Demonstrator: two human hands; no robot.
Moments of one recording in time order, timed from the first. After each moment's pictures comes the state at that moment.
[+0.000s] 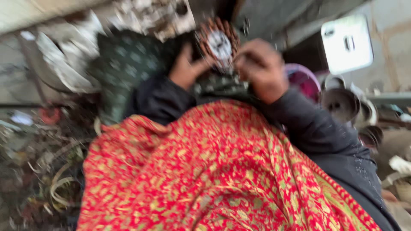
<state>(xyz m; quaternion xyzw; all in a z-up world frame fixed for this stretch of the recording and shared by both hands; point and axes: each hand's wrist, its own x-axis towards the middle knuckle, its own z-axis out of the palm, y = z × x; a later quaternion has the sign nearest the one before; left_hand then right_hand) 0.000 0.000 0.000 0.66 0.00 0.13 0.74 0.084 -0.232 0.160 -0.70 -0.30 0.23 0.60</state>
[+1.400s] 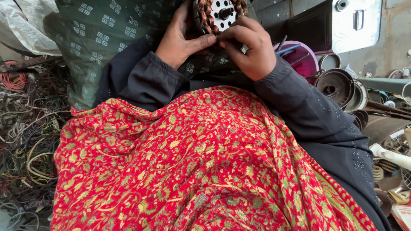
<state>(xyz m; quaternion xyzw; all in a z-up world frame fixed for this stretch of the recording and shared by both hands) -0.020 -0.048 0.039 0.57 0.01 0.05 0.82 0.085 -0.264 0.129 -0.75 -0.51 0.08 0.41</state>
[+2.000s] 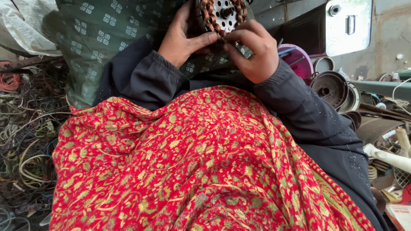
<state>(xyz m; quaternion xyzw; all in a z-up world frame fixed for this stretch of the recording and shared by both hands) -0.016 -0.052 0.043 0.56 0.05 0.05 0.83 0.072 -0.270 0.140 -0.75 -0.51 0.03 0.41</state>
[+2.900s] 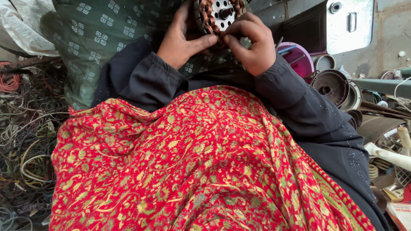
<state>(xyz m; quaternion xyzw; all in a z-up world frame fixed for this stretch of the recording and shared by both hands) -0.018 -0.054 0.038 0.57 0.06 0.04 0.82 0.086 -0.264 0.124 -0.74 -0.46 0.11 0.47</state>
